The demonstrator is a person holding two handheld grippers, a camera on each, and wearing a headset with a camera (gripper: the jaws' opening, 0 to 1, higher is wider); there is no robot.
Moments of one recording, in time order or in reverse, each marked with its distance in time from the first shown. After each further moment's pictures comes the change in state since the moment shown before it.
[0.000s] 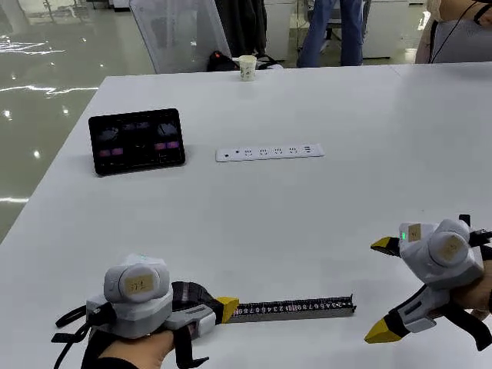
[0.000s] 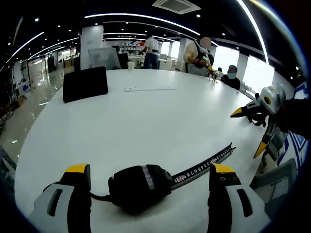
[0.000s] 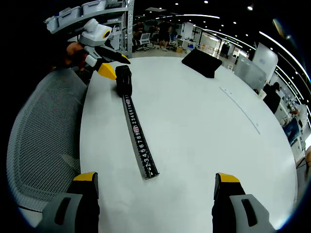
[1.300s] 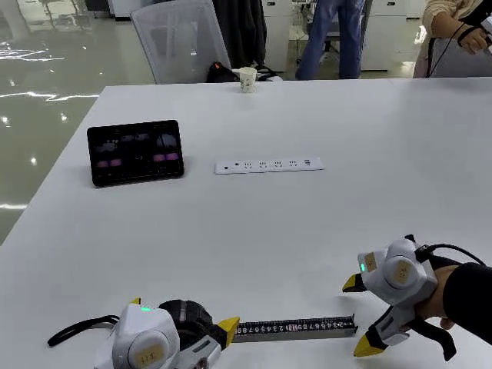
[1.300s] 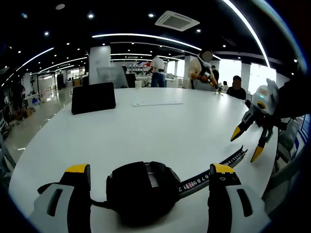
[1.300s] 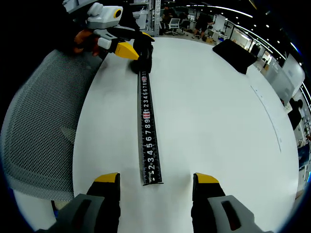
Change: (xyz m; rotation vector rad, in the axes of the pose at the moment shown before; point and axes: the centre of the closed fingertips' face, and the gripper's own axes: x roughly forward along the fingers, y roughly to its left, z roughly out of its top) left arm 0.013 0.006 -0.008 0.028 -0.192 0.085; right arm 0.043 0.005 -0.017 -0.171 0.152 0.154
